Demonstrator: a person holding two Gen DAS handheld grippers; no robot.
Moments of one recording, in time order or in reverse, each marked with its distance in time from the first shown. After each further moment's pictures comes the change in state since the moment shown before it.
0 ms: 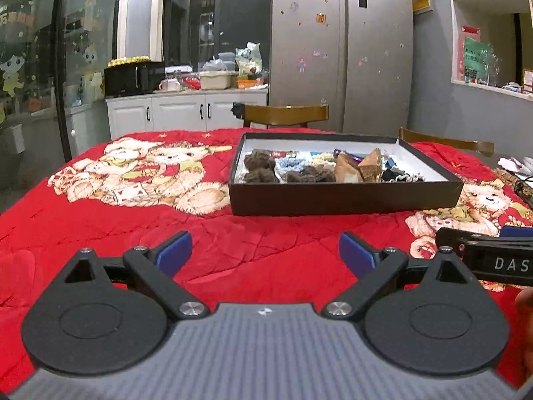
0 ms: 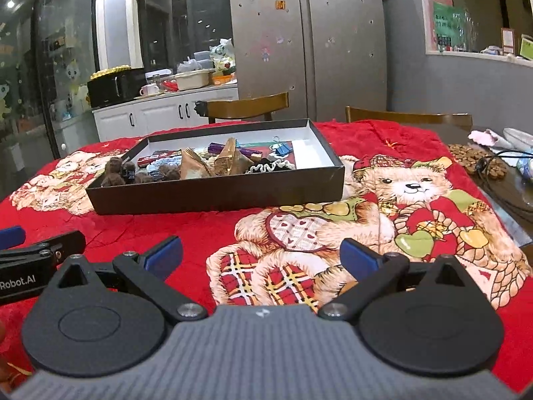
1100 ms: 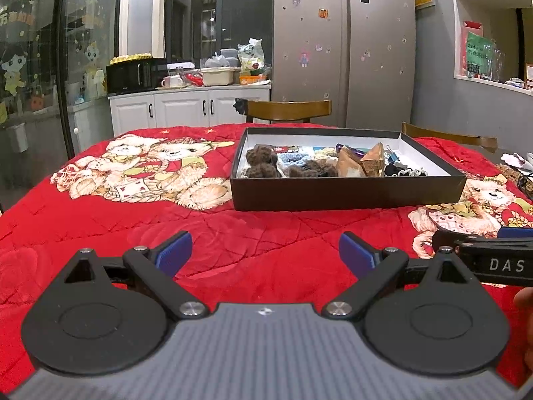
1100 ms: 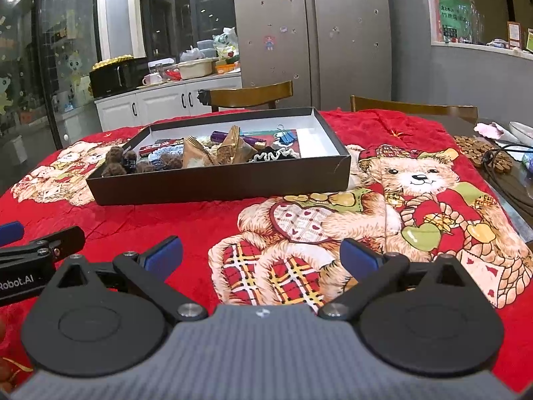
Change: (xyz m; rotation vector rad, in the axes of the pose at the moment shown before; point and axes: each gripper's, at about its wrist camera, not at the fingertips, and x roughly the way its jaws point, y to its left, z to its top) left arm -0.003 -0.004 -0.002 0.008 0.001 0.016; right arm 0.006 0.000 0.000 -0.006 0.045 0.016
